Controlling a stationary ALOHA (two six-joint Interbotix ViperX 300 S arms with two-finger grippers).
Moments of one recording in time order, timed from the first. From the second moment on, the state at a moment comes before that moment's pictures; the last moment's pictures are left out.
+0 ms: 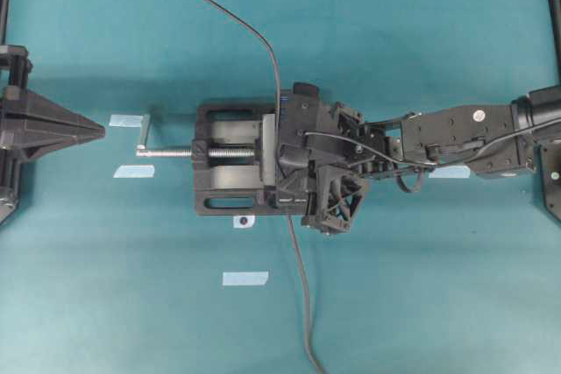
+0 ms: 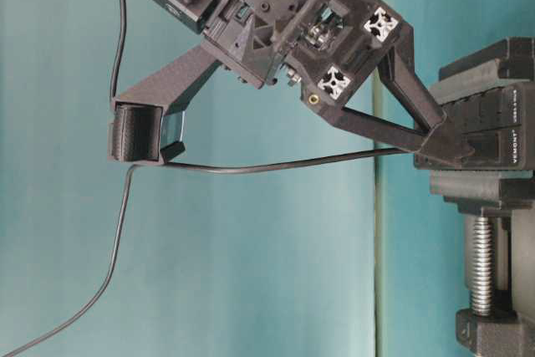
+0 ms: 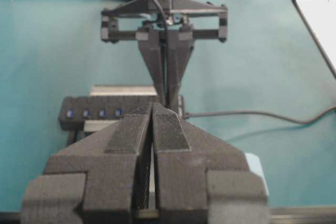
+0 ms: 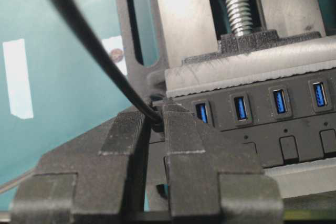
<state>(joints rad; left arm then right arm) 0.00 -1.02 1.14 0.01 0.06 -0.02 0.04 0.09 0.54 0.01 0.26 0.24</state>
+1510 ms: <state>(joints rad) 0.00 -1.03 1.14 0.01 0.04 -0.02 0.03 0.07 0.53 0.00 0.29 0.24</state>
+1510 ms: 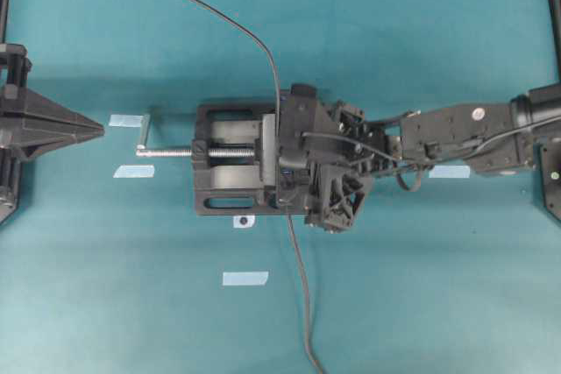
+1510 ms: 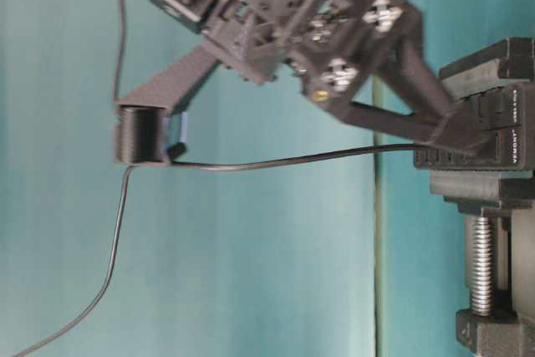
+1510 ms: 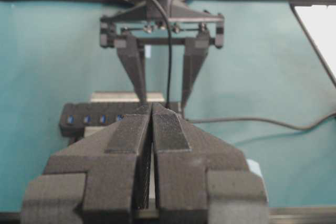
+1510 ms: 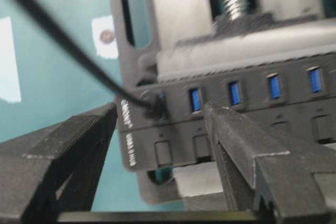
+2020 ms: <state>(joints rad) 0.00 -1.03 1.14 0.01 0.04 -0.02 0.02 -0.01 0.56 0.00 0.30 0.24</state>
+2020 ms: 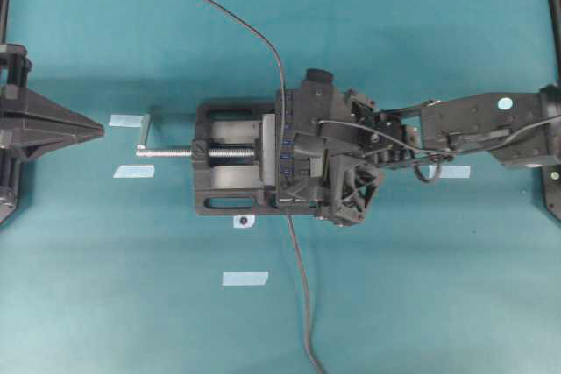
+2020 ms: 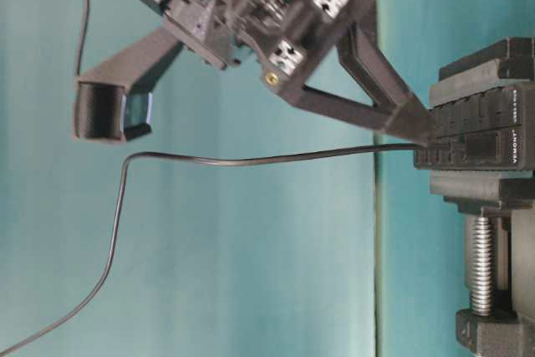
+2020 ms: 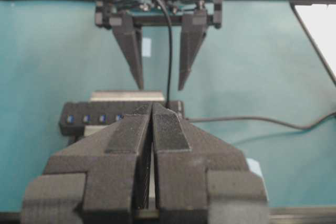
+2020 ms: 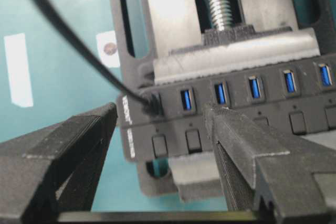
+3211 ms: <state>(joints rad) 0.00 -1.03 1.14 0.01 0.04 -0.02 0.03 -0.02 0.57 0.00 0.30 0.24</state>
